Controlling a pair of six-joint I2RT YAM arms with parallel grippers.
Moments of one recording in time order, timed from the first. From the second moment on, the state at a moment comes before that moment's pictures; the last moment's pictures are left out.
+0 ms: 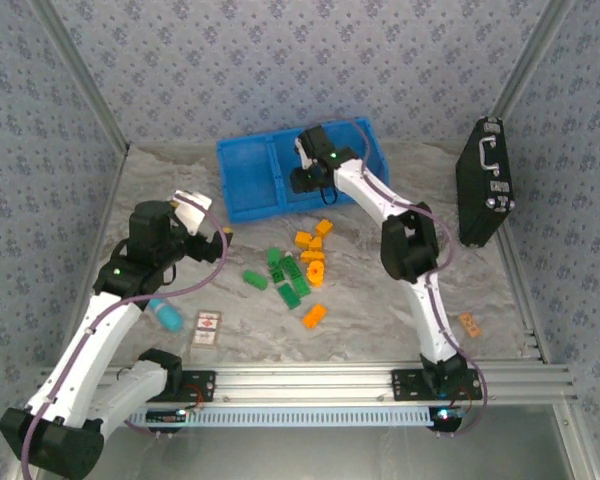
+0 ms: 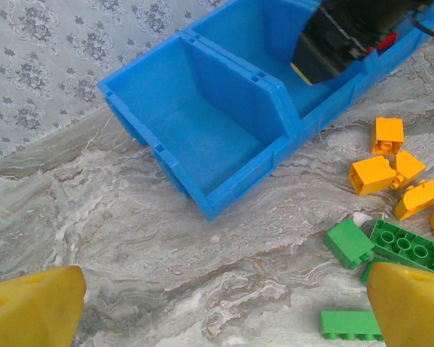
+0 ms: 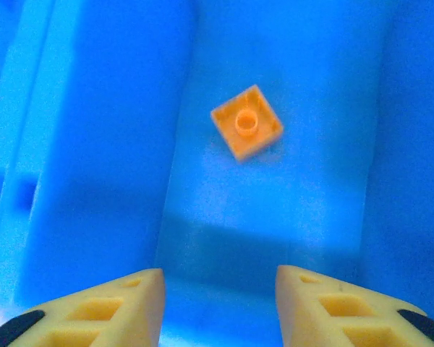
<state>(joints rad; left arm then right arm) -0.33 0.87 0.90 -0.53 0.05 0.22 0.52 2.29 2.09 -0.73 -0.02 0.17</state>
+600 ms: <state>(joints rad) -0.31 0.88 0.90 -0.53 0.13 0.19 0.53 1.94 1.40 -0.46 0.06 0.53</state>
